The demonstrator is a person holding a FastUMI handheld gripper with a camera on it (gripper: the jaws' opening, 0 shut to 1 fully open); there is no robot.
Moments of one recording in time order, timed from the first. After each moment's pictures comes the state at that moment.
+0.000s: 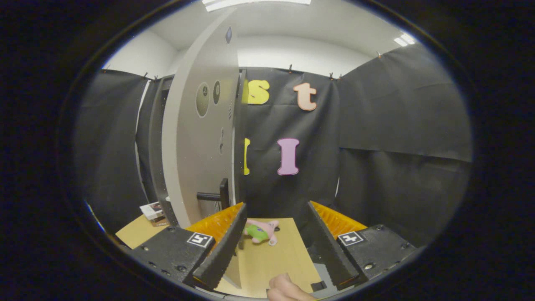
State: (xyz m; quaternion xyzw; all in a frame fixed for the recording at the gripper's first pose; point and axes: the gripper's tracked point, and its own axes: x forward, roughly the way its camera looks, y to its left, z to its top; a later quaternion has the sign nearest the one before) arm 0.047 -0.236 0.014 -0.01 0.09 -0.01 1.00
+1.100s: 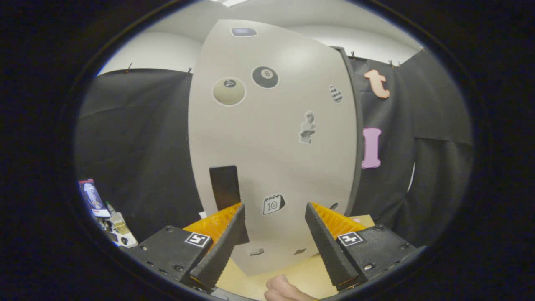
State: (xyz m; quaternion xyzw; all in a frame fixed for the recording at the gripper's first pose) arm 0.096 0.067 -0.022 0.02 0.16 0.21 0.96
